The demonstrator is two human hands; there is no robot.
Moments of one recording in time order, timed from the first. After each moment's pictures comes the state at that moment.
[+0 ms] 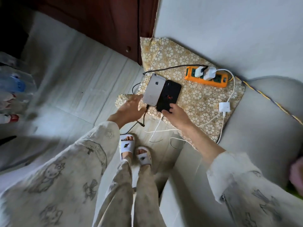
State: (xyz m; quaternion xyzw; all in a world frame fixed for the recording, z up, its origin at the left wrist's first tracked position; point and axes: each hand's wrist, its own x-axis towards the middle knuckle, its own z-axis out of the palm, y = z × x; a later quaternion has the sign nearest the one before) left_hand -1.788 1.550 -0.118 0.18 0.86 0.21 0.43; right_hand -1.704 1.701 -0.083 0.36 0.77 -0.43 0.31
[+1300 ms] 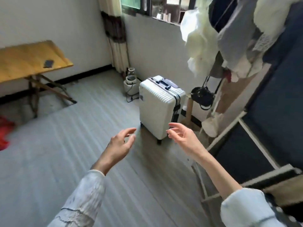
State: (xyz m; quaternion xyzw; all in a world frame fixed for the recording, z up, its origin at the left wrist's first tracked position) left_hand -1.123 0.814 0.236 -0.63 0.63 0.32 -0.32; right_hand -1.345 0.797 0.262 -0.62 0.59 -0.30 0.42
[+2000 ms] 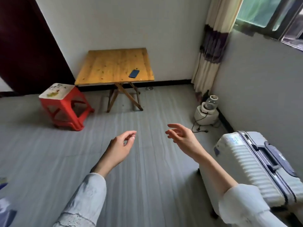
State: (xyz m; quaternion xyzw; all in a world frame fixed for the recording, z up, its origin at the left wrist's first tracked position) left_hand -0.830 0.532 0.244 -0.79 0.39 0.23 -0.41; right_hand -0.998 0.384 0.254 -0.74 0.38 -0.18 0.52
